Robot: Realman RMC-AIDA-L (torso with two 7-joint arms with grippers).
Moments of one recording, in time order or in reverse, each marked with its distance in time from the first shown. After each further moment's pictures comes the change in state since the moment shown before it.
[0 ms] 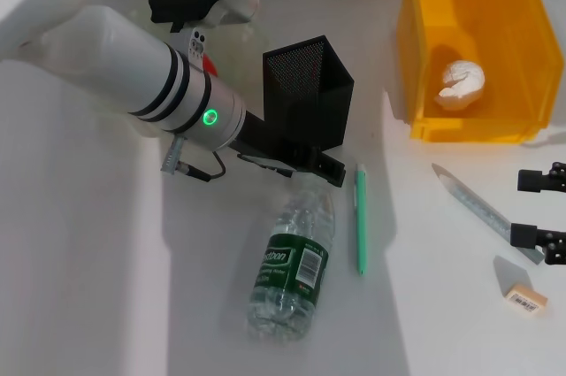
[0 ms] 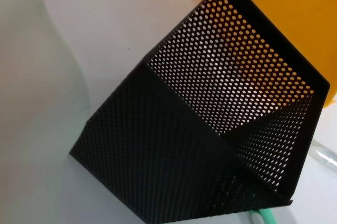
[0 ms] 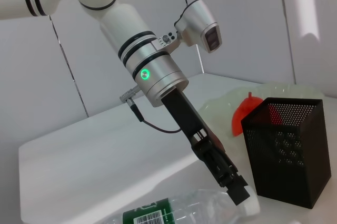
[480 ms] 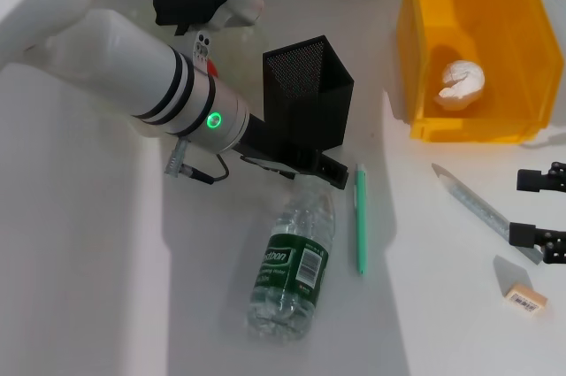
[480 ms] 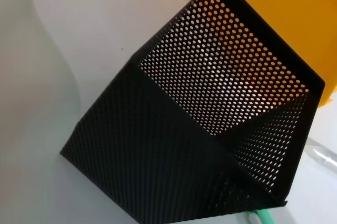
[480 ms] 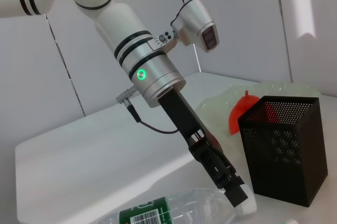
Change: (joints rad) left arm 0.001 0.000 0.027 0.000 -0.018 -0.019 -0.001; right arm 0.000 0.002 0.001 0.001 -0.003 0.010 -0.001
